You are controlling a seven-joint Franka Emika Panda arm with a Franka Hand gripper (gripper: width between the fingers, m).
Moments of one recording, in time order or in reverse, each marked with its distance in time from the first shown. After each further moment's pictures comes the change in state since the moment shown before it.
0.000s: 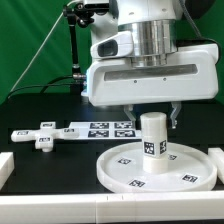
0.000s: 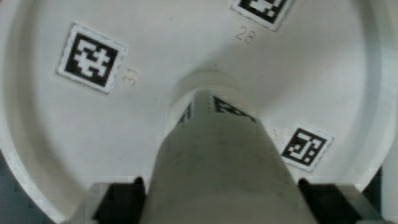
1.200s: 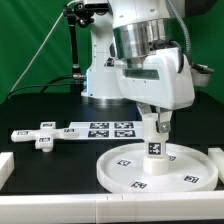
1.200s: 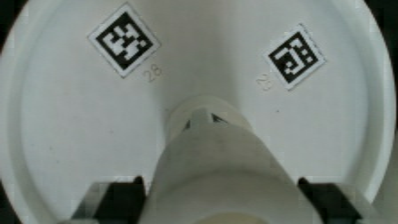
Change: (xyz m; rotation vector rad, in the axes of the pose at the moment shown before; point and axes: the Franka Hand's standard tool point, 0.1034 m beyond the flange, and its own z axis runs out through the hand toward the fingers) arm -0.001 -0.005 0.000 0.070 -0.034 1.095
